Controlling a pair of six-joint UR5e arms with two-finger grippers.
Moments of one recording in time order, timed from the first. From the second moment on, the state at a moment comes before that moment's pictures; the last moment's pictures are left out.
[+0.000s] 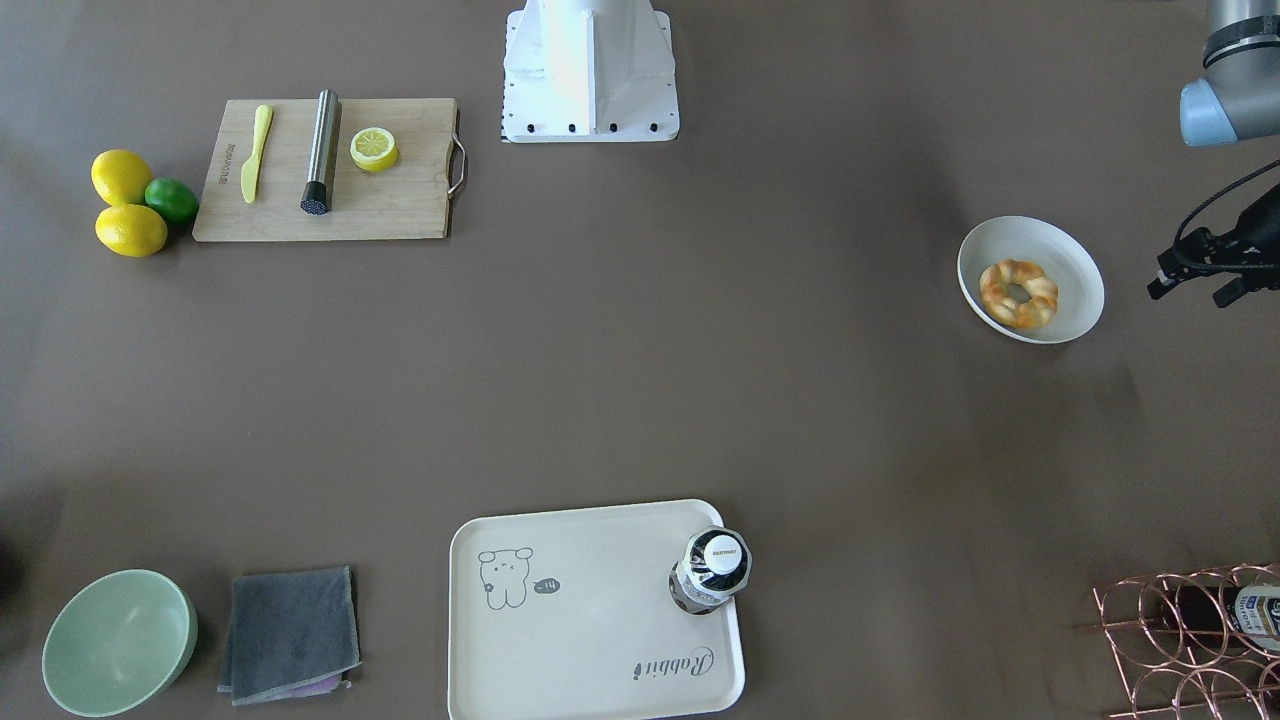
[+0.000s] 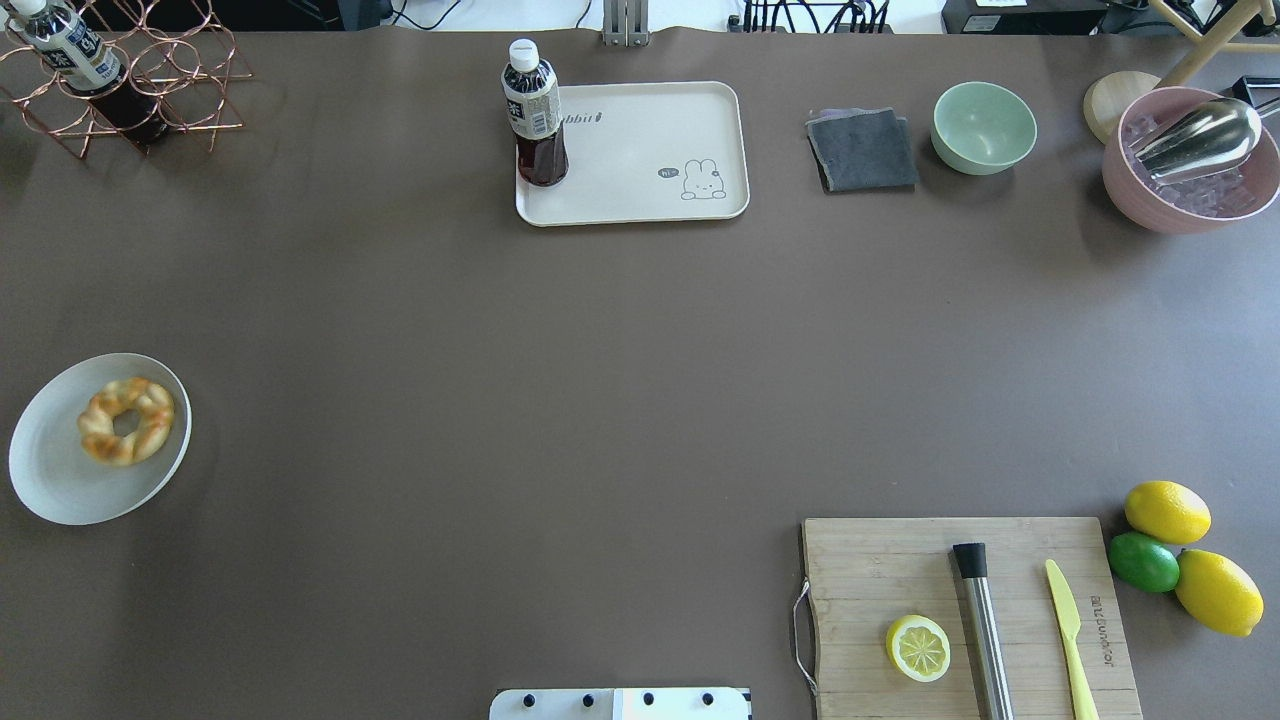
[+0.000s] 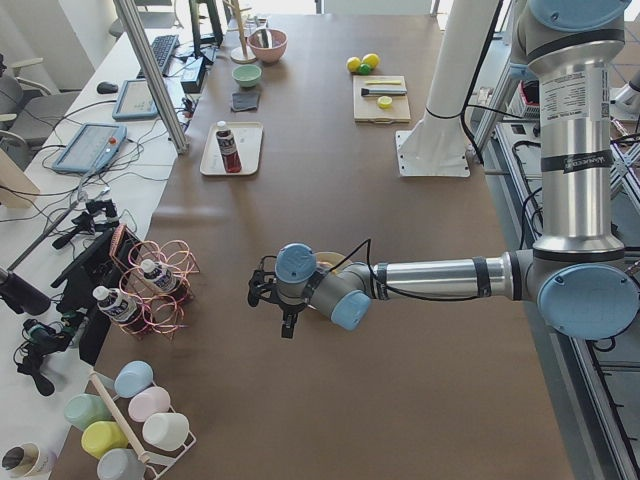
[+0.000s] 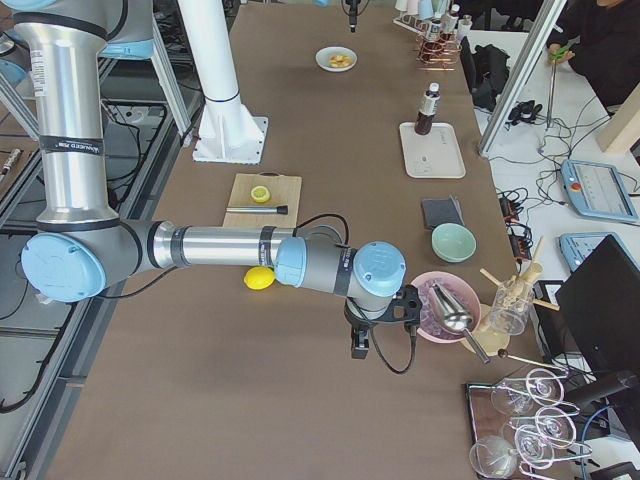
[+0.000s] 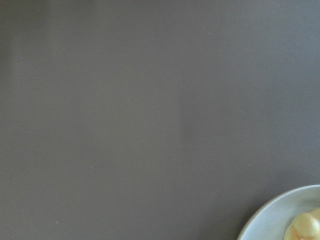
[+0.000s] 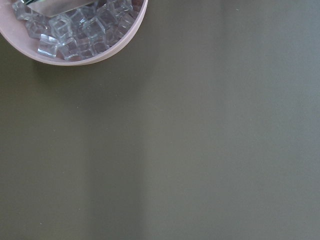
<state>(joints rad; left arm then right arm) -1.24 -1.44 -1.53 -2.29 -2.35 -0.52 1.66 -1.56 1.61 -1.75 2.40 -0.14</state>
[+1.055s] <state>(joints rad) -1.06 -1.44 -1.39 -2.66 -2.30 -0.75 1.66 -1.55 1.61 -1.75 2.40 -0.13</state>
